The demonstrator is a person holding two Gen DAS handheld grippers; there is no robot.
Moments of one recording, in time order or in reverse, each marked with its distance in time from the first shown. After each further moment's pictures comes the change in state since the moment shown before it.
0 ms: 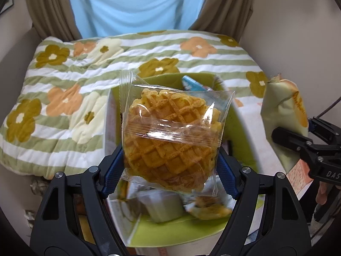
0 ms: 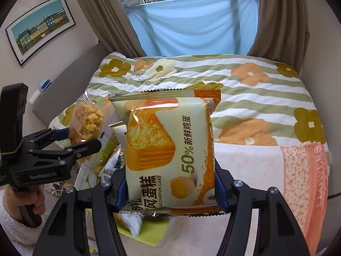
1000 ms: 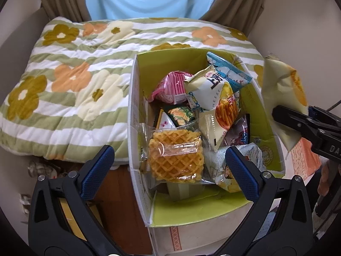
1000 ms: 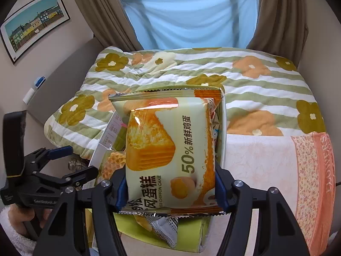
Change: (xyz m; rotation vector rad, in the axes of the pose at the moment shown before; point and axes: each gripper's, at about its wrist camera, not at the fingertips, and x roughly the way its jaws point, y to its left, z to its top) left arm -0.005 0.046 -0.047 -0.070 0.058 0.006; right arm 0.027 0.043 -0.007 0.017 0.046 -0.034
